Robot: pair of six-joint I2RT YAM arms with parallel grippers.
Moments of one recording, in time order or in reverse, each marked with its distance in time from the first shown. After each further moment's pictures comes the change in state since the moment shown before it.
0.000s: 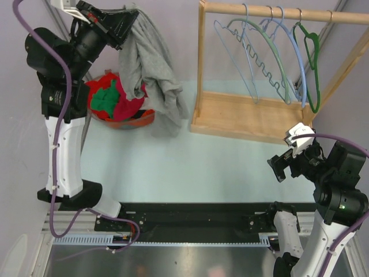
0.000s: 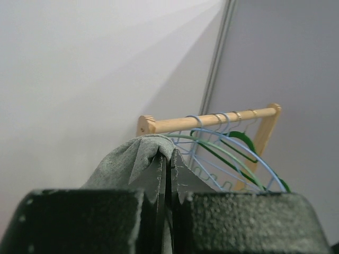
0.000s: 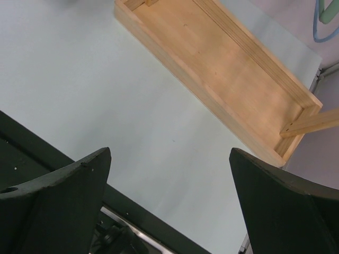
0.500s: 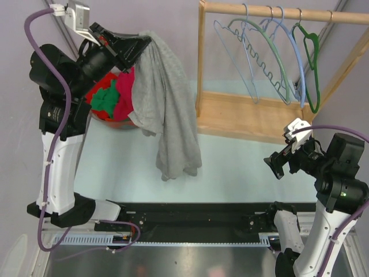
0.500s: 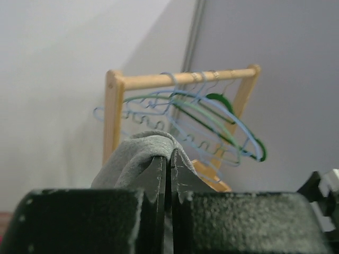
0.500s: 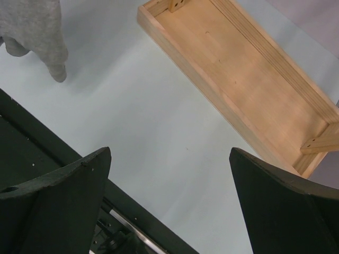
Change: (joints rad) left arm -0.098 -0.155 -0.181 -0.053 0.051 0.005; right arm 0.000 0.060 0.000 -0.012 -0.098 -0.027
